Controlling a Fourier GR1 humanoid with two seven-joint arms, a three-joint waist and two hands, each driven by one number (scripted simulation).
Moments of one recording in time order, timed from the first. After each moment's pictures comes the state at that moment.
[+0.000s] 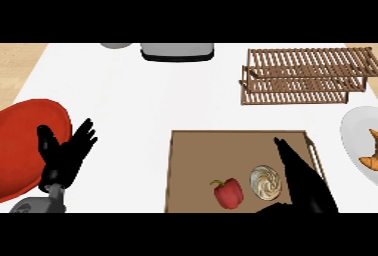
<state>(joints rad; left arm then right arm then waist) -0.06 0.33 -0.09 -1.33 0.31 0.12 0.26 0.03 -0.34 0.47 -1.96 0.62 0.07 1.01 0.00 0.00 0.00</state>
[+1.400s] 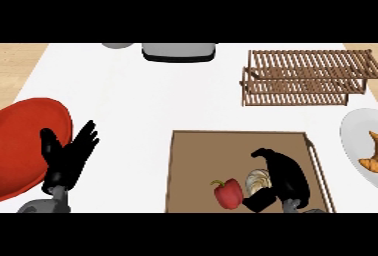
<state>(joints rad) -0.04 0.24 0.01 -1.34 0.20 0.04 0.26 -0.02 -0.22 0.40 -1.58 0.80 0.09 0.68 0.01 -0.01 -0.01</state>
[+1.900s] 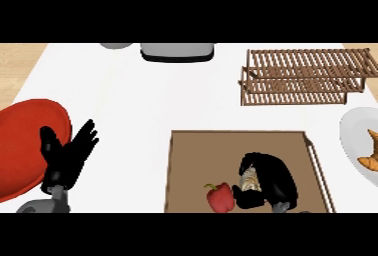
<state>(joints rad) -0.04 0.23 0.02 -1.37 0.19 0.04 0.30 -0.01 -0.16 0.43 -1.58 0.82 0.05 0.56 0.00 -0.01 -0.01</state>
